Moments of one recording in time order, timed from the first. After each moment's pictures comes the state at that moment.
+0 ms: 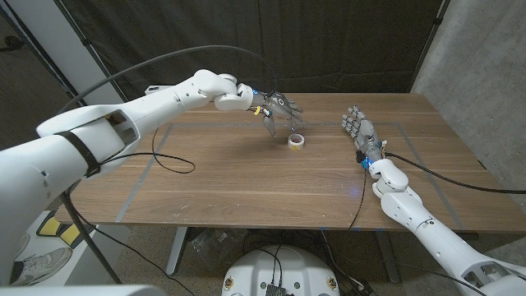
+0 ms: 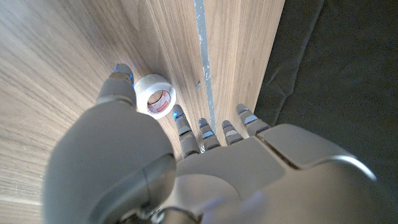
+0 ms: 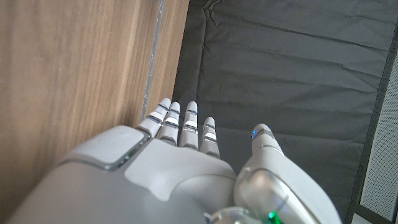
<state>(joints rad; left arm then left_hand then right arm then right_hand) -0.06 0.52 1.19 -1.19 1.18 -0.61 -0.04 0.89 -0.07 0.24 -0.14 0.31 0.37 -0.22 0.35 0.23 0.08 -0.15 0.23 0.21 -0.09 -0.04 0.19 0.19 0.01 0.05 0.23 0.19 -0.92 -0.47 -0.33 -1.29 0.68 0.40 -0.01 0.24 0.13 0.32 -0.07 0.18 0.14 -0.01 0.19 0.18 0.25 0.11 0.22 0.18 0.15 0.15 0.19 0.18 0.11 0.08 0.23 0.20</state>
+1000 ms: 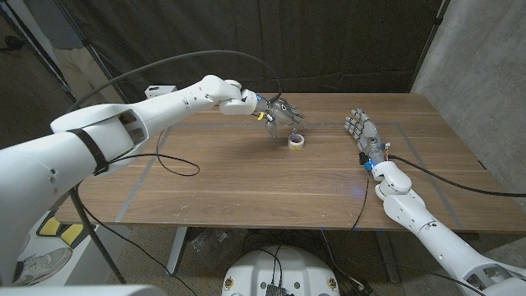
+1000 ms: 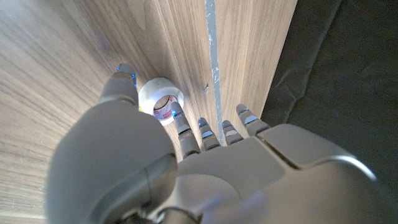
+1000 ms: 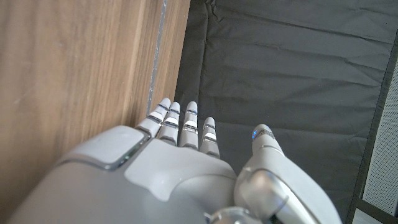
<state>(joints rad) -0.08 0.47 1.26 -1.11 1.19 -0.59 0.01 0.91 -0.05 0.24 -0.14 0.31 0.41 -0.22 0.36 0.23 0.10 -0.15 0.23 0.21 -0.08 -0.03 0.19 0.19 0.01 0.05 0.23 0.19 -0.93 -0.48 -0.31 -1.28 0.69 0.41 0.00 0.23 0.13 0.32 -0.07 0.18 0.14 -0.01 0.19 0.18 0.25 0.11 0.22 0.18 0.15 0.15 0.19 0.18 0.11 0.07 0.23 0.20</state>
